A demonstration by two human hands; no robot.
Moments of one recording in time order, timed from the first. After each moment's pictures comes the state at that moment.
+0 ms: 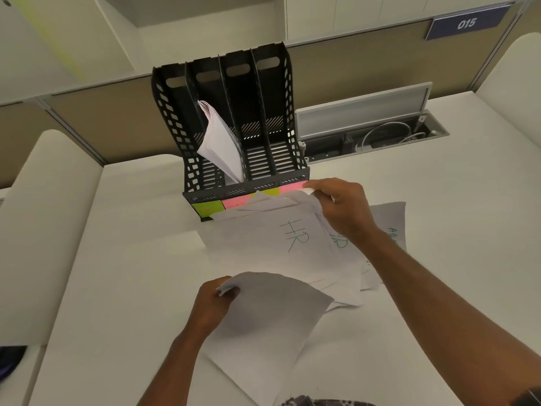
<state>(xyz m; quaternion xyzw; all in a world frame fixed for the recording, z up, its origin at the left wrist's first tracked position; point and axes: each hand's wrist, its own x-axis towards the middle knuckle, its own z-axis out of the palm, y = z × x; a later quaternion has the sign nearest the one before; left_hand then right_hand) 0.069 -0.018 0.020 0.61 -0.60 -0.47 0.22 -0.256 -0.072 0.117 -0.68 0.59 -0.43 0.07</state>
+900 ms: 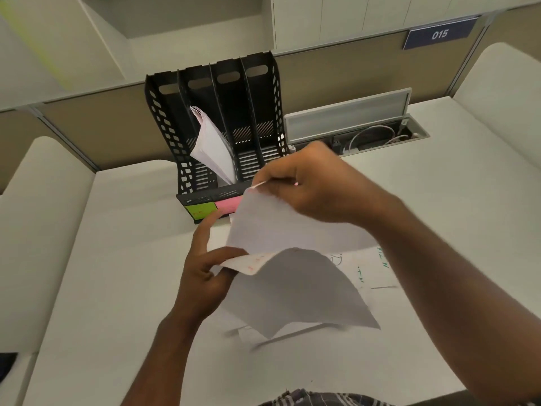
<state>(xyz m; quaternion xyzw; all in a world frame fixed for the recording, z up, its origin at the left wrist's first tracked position) 0.034 -0.015 0.134 0.42 -0.76 -0.32 0.38 -0.210 -0.022 0.281 -0.80 0.51 -0.27 0.15</state>
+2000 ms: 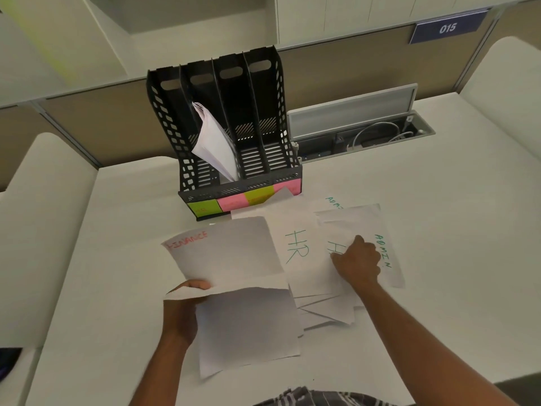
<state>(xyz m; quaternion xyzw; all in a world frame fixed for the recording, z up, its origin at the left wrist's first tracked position) 0.102 -0.012 0.015 0.60 -0.33 -0.57 0.45 -0.257 0.005 0.016 -0.31 0.90 -0.16 0.26</state>
